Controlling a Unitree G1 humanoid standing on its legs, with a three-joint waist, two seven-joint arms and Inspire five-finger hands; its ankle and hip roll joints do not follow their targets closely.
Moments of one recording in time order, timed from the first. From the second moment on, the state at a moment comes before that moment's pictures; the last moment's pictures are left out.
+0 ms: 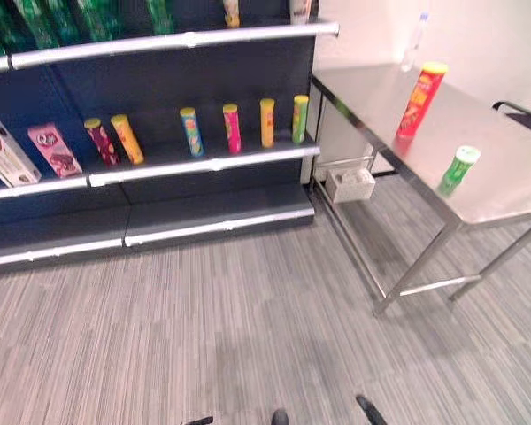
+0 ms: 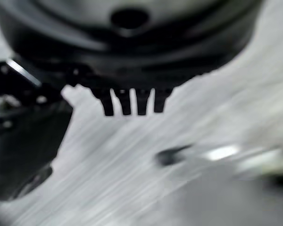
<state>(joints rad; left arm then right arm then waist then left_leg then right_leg) -0.04 0.14 -0.25 1.43 -0.27 -0.10 -0.05 -0.07 -0.22 0.13 1.32 0.68 -0.02 0.08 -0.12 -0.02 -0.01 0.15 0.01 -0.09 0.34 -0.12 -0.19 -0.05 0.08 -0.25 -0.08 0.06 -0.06</state>
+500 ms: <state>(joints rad) -0.15 0.19 -0.23 1.35 -0.31 -0.13 -0.03 -0.11 -0.22 0.17 1.49 0.61 0.00 0.07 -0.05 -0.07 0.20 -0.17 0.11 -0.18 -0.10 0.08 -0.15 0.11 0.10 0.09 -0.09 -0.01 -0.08</state>
